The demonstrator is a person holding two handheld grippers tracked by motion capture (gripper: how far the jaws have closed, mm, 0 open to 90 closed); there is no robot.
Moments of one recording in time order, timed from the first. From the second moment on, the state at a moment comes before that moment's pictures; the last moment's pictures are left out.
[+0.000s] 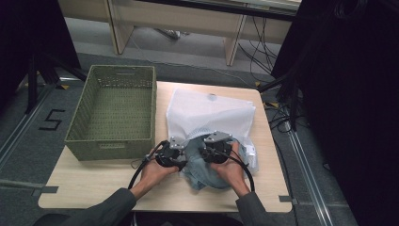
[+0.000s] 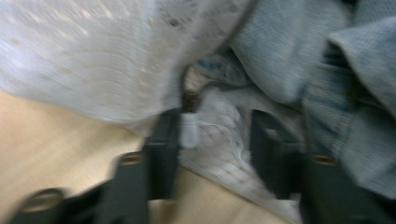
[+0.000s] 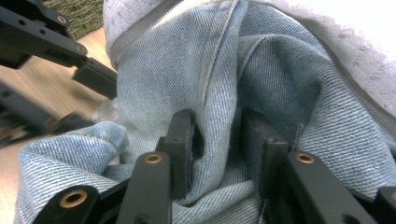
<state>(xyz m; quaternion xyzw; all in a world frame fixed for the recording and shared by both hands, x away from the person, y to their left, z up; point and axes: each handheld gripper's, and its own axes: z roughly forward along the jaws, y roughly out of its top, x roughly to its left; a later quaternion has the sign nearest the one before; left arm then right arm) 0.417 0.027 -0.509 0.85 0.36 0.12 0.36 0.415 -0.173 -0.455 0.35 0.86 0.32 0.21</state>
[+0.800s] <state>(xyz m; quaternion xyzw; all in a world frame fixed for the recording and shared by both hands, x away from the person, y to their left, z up) 0.381 0.033 -0.508 0.88 0.30 0.13 0.35 0.456 -0.170 -0.442 0.37 0.81 0.35 0.30</state>
